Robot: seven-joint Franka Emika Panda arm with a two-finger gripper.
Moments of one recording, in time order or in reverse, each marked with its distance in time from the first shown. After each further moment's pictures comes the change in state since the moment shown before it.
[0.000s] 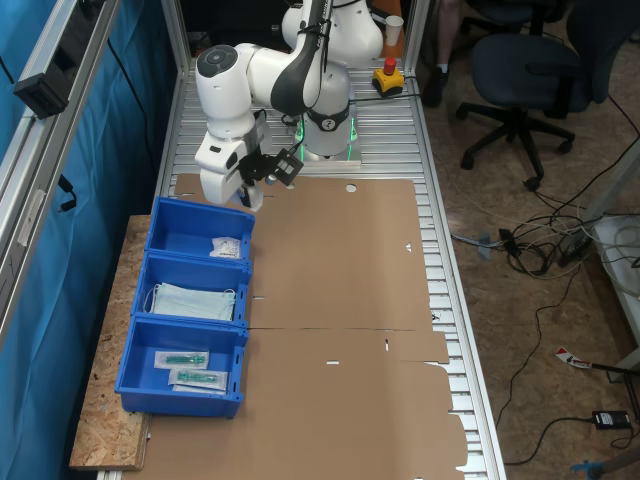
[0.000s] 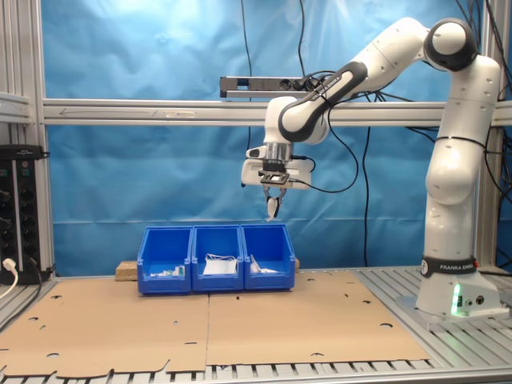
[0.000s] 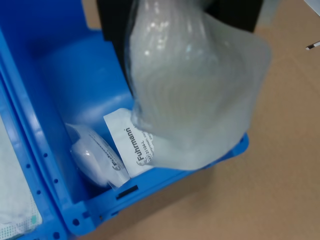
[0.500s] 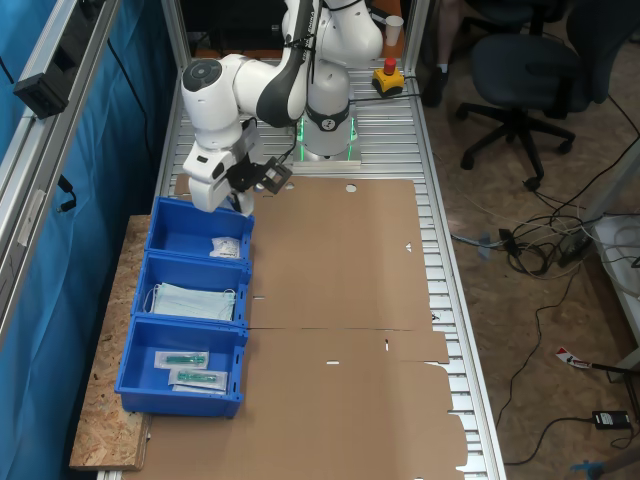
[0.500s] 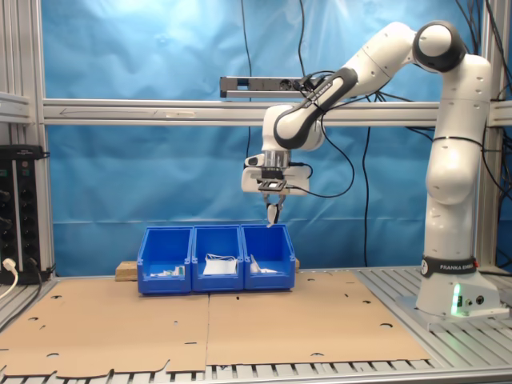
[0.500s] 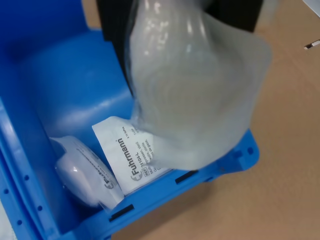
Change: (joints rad) arm -0.008 0.078 -0.036 0.030 -0.002 0.009 0.000
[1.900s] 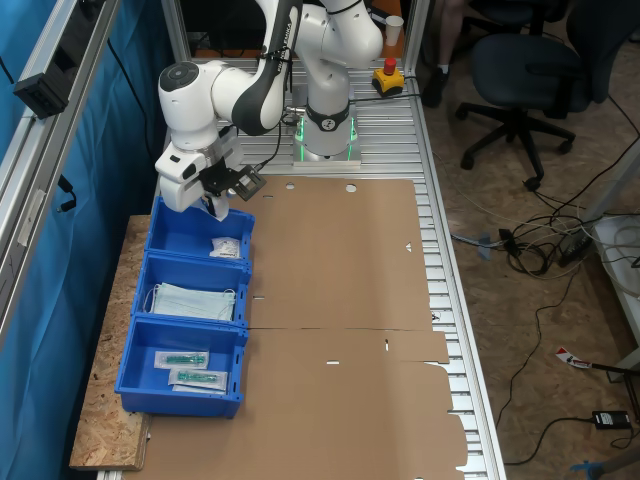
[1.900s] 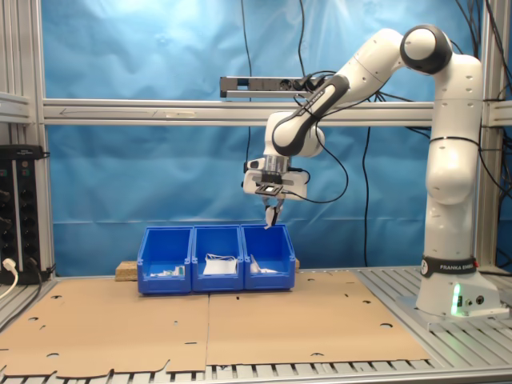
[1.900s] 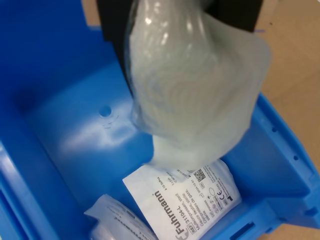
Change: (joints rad) arm -0.003 0.073 -0.089 0.028 -0.002 0.096 0.000
